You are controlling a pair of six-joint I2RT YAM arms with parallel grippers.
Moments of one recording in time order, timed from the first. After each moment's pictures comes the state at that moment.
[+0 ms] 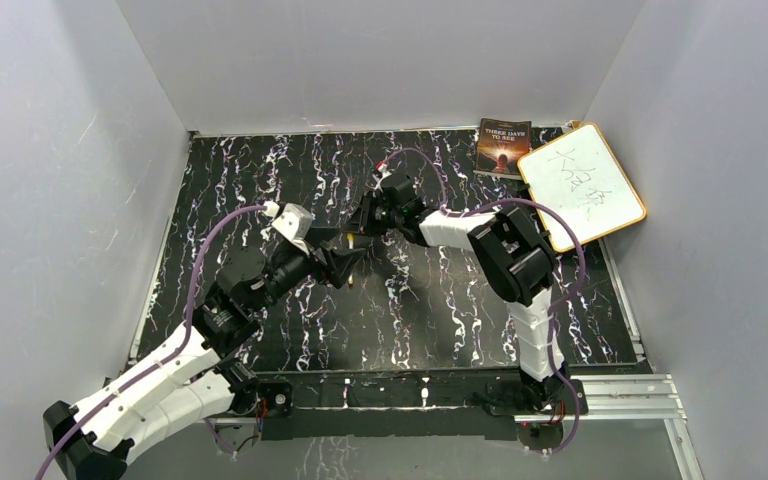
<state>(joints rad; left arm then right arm) -0.77 0.73 0.63 0.10 0.05 -0.20 0.63 2.09 1.33 0.24 -0.37 0.75</state>
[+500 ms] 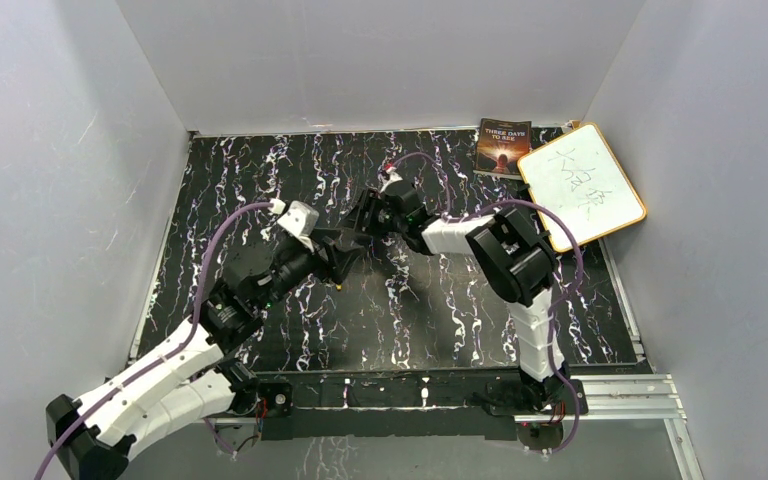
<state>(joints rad) -0.77 0.75 0.64 0.07 0.01 -0.20 0.63 2.13 1.29 0.40 -0.30 0.81</state>
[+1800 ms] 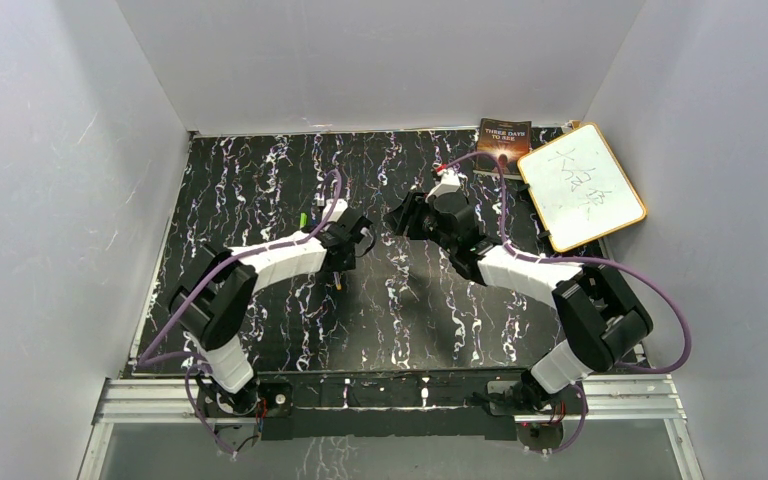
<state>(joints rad) -0.70 1.71 1.02 -0.45 -0.52 -0.66 0.61 1.53 0.82 0.41 0.01 0.60</state>
